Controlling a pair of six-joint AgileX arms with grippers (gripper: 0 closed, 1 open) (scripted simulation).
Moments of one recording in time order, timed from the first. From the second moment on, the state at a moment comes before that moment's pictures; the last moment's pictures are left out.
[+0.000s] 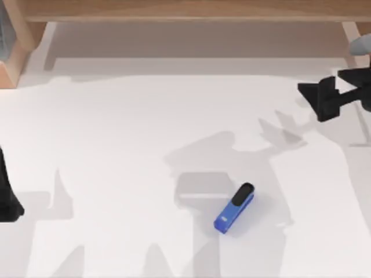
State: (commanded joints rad) left arm 0.00 0.00 0.00 0.00 0.00 0.00; right arm 0.07 1.66 0.80 0.31 -0.49 -0.05
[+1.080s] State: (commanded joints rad) left arm 0.00 0.00 0.00 0.00 0.00 0.00; right arm 0.72 1.99 1.51 -1.09 0.00 1.39
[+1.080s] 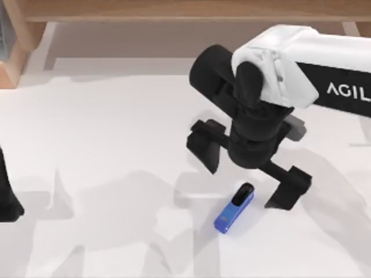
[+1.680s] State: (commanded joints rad) left arm 0.00 0.00 0.00 0.00 0.00 0.00; right arm 0.72 2.02 1.47 -1.02 0.00 1.40
